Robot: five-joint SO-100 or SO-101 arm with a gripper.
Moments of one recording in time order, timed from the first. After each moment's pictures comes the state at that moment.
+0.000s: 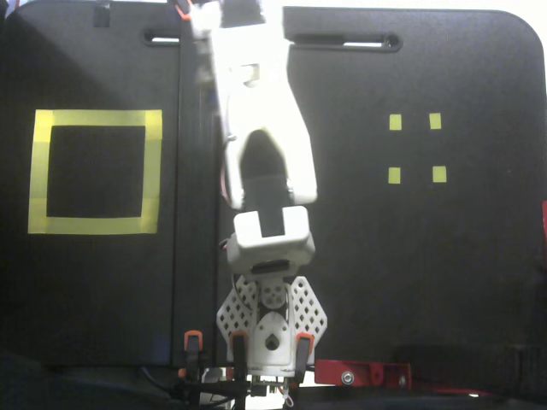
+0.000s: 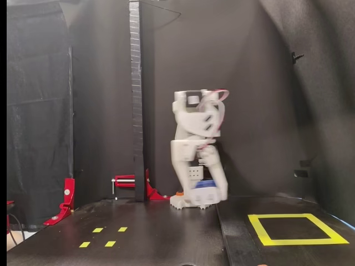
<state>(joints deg) -11.9 89.3 87.5 87.9 -74.8</state>
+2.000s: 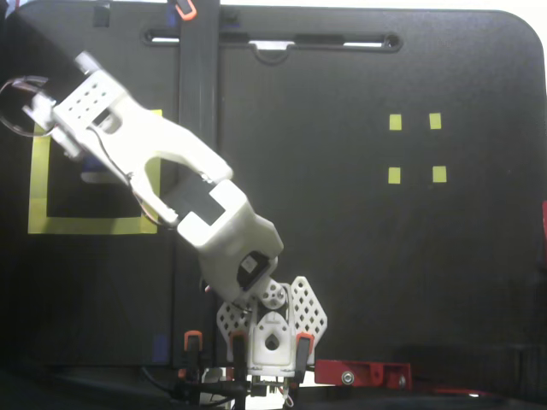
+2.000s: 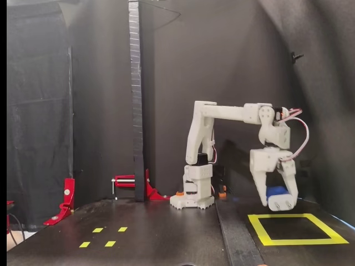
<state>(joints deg) -48.7 74.5 84.6 81.7 -47.9</state>
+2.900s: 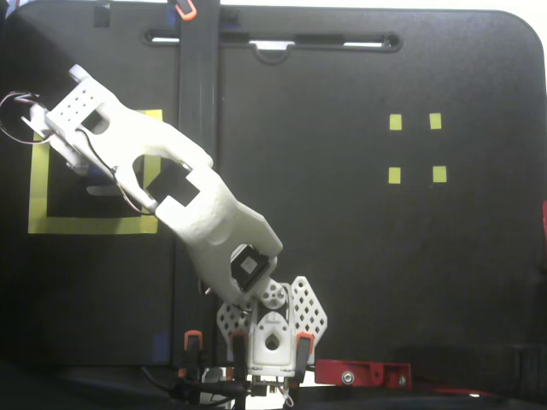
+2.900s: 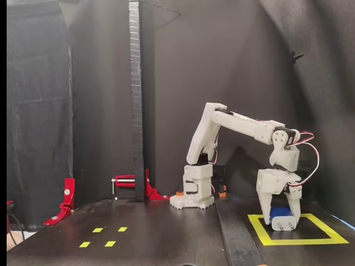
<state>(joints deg) -50.3 64.3 83.8 77.8 -47.9</state>
